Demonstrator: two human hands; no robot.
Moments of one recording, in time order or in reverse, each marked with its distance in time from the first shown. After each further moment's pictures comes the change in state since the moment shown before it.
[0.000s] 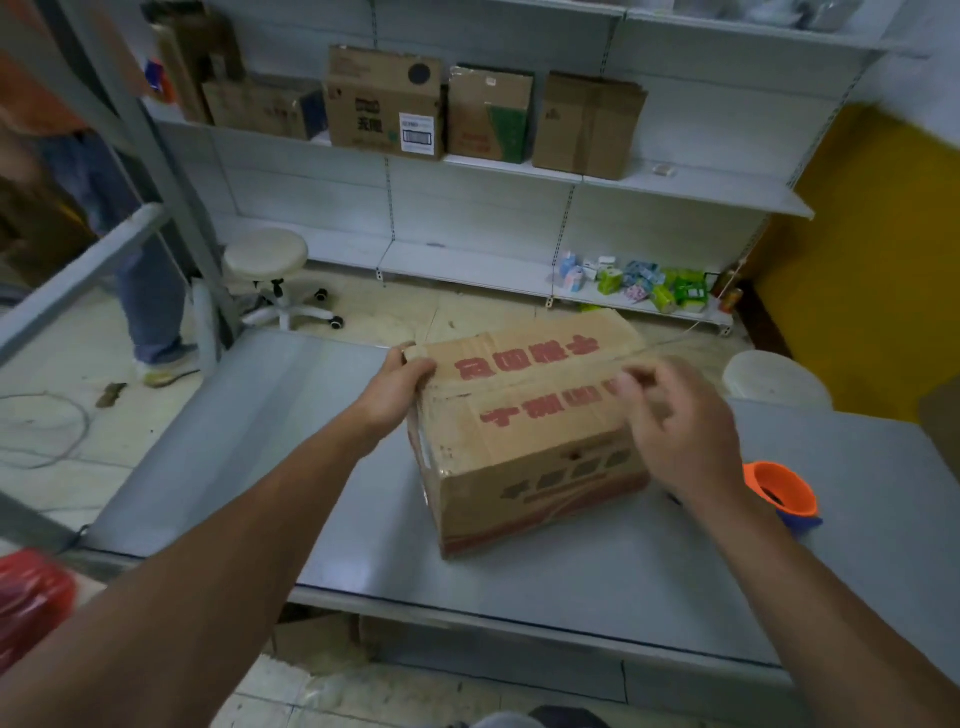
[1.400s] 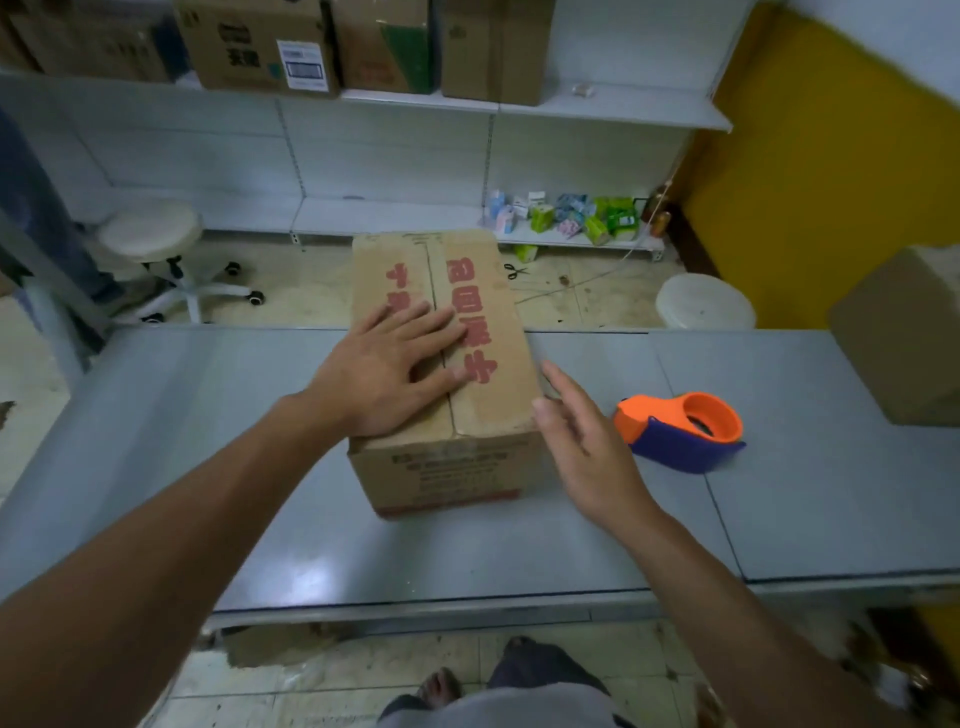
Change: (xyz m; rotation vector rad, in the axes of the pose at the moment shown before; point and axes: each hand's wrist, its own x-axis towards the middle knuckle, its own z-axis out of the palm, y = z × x) left_hand 0.016 0.026 0.061 1.180 -0.299 0.678; right_hand -0.050 0.011 0.009 0.475 -0.388 0.528
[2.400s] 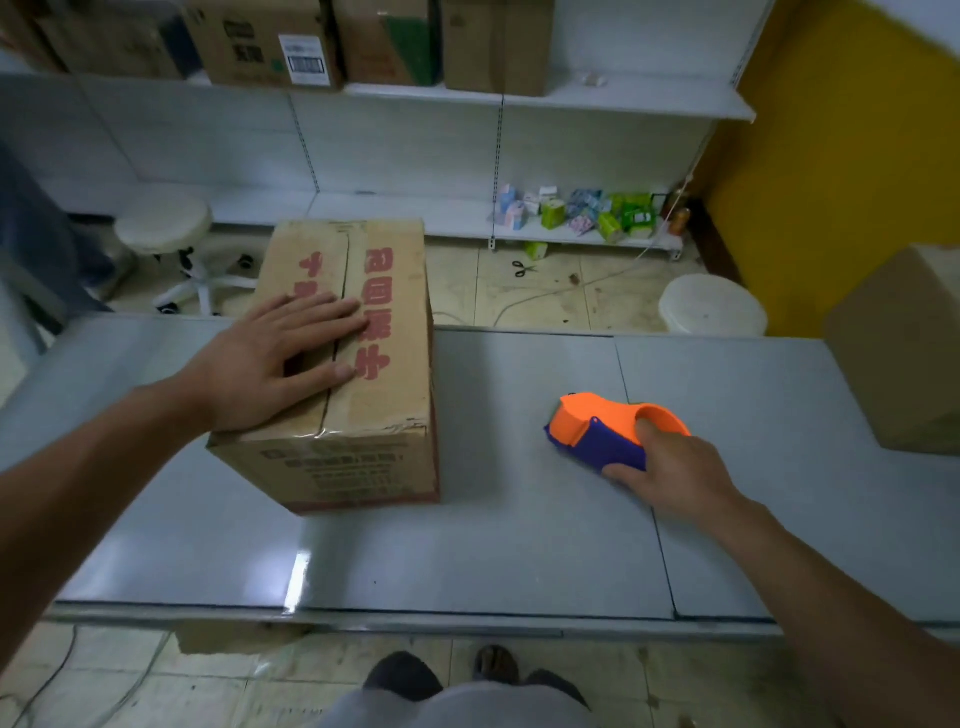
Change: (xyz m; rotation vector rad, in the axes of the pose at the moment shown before) left_hand 0.003 0.006 -0.010 -0.026 0.002 -0.047; right_hand 0.044 0.157 -0.155 -1.005 -0.147 0.031
